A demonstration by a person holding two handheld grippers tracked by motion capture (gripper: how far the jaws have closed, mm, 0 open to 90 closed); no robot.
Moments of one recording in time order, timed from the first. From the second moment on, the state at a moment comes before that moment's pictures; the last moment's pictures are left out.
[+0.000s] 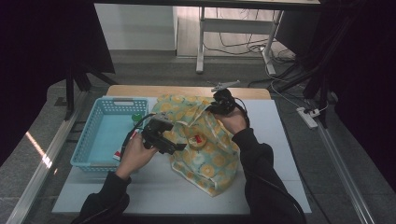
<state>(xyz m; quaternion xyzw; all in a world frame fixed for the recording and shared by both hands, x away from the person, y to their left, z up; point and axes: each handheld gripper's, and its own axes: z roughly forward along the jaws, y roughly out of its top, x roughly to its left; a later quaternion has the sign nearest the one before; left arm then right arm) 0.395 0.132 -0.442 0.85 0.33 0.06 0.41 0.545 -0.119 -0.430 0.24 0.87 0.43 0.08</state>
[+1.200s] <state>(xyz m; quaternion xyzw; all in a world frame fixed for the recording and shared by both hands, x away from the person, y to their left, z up) 0.390 0.270 -0.471 0.80 0.48 0.14 0.33 0.543 -0.116 -0.429 0.24 0.87 0.43 0.08</state>
